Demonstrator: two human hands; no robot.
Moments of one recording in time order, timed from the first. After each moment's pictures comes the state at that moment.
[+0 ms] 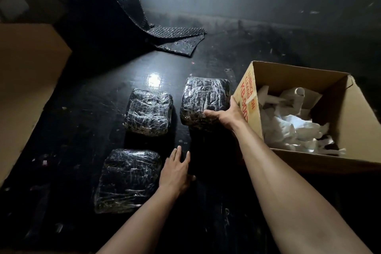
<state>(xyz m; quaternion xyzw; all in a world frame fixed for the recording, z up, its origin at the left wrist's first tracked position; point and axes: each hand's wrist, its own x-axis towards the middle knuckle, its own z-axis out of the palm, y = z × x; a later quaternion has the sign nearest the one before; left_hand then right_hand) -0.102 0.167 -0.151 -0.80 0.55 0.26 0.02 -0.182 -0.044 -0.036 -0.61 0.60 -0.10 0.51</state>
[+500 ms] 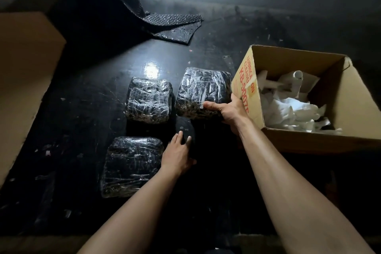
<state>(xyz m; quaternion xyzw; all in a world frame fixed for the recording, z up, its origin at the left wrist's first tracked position) -0.091 0.163 -0.148 -0.79 0.54 0.28 -0.01 -0.201 -0.005 -0.027 -0.58 0.57 -0.18 0.56</state>
